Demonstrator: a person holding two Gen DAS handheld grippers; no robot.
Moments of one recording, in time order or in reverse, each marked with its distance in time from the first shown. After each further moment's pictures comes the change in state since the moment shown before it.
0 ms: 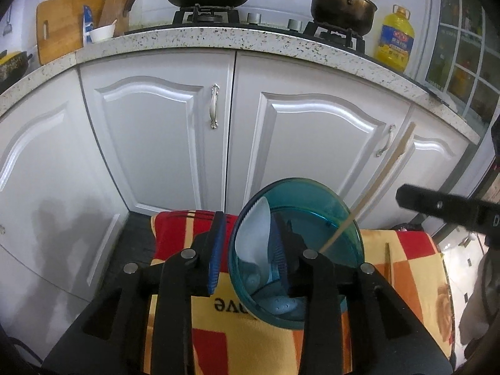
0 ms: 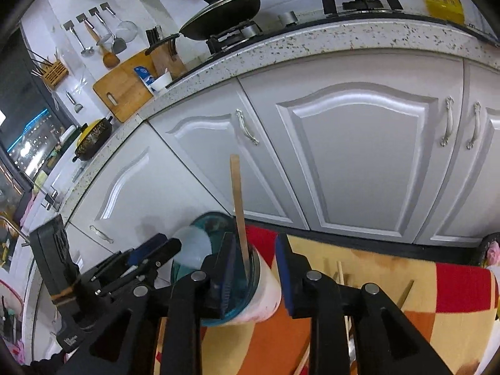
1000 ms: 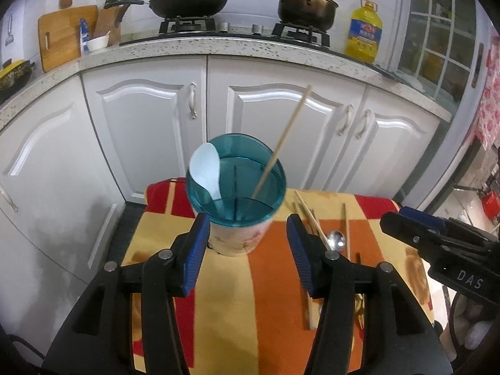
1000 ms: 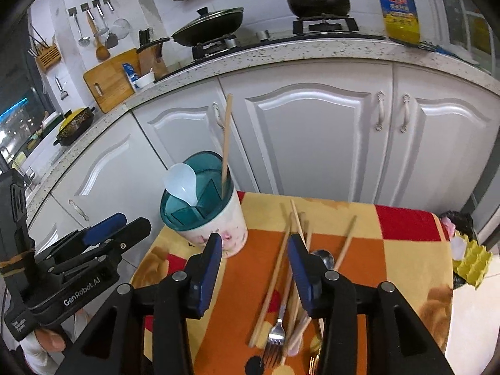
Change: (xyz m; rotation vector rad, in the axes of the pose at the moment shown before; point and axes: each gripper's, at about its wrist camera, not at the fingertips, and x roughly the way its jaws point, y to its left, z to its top) left arm -0.091 -0.055 -0.057 0.050 0.001 -0.037; right arm -0.094 0.022 -0.108 -0.030 -0.079 -0.210
